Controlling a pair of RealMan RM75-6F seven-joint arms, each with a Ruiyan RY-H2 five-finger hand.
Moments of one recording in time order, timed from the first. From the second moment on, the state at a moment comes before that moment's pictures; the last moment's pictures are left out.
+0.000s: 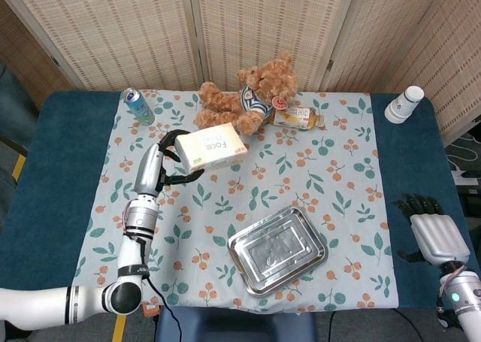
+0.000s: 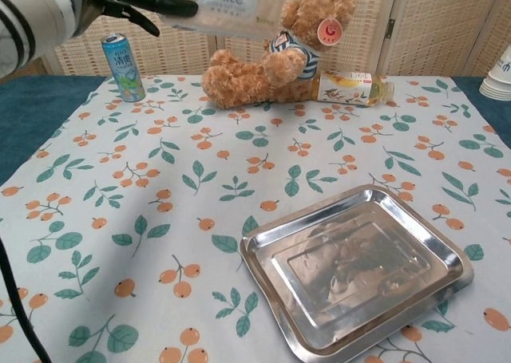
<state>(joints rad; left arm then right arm) -0.78 -1.58 -0.53 -1.84 0.79 1.33 0.03 0.29 -0.74 0.02 -2.11 -1.11 1.14 -0.36</state>
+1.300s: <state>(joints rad) -0.51 -2.06 -0.23 -0.80 1.32 1.30 -0.83 0.31 -0.81 0.01 -2.08 -1.05 1.16 -0.44</state>
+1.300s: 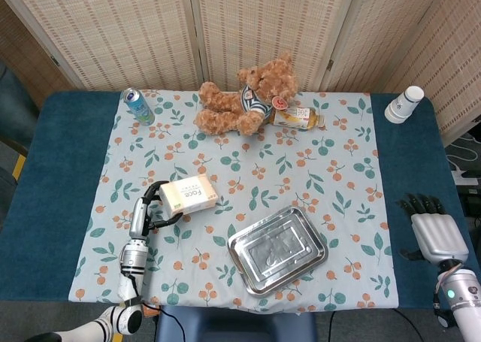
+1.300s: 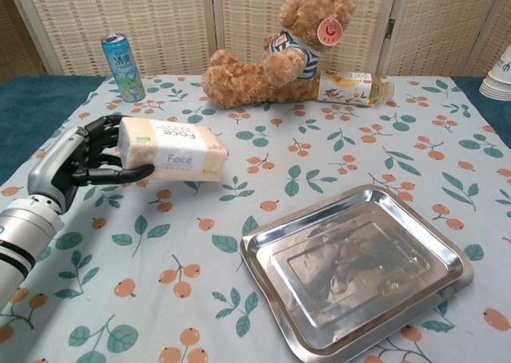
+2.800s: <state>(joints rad) -0.47 -1.70 -0.32 -1.26 1.36 1.29 -0.70 0.31 -0.80 0.01 -2.10 -1.06 1.17 -0.43</state>
